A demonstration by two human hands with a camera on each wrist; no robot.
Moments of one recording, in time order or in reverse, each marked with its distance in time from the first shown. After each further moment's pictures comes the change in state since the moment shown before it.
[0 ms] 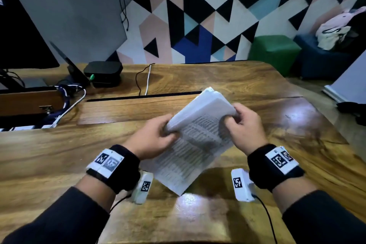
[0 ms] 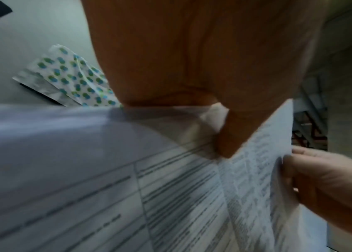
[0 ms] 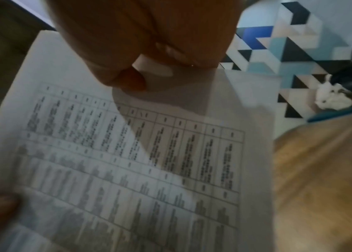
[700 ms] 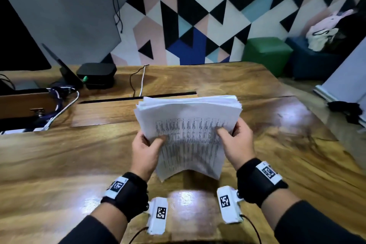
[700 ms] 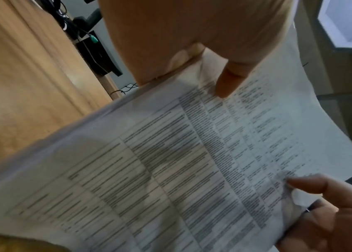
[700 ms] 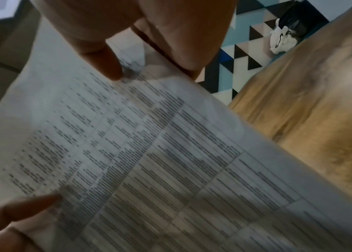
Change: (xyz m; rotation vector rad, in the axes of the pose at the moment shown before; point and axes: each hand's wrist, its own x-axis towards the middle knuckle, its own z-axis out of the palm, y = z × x) left_hand -0.024 -0.011 0.061 -0.808 0.640 -0.305; right_hand -0.033 0.005 0.020 0.536 0.161 0.178
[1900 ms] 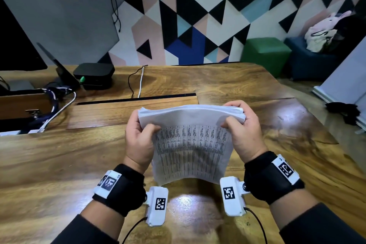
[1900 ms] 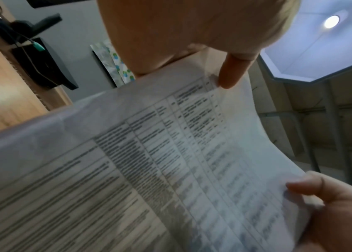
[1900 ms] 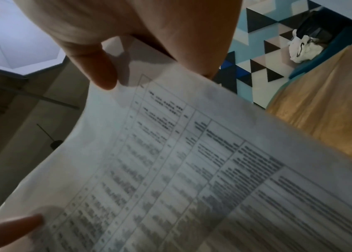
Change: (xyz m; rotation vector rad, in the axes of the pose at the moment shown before) left_hand 0.017 0.049 0.015 -0.151 -0.100 0.219; right_hand 0.017 -0.050 0.002 0.058 -0.148 -0.097
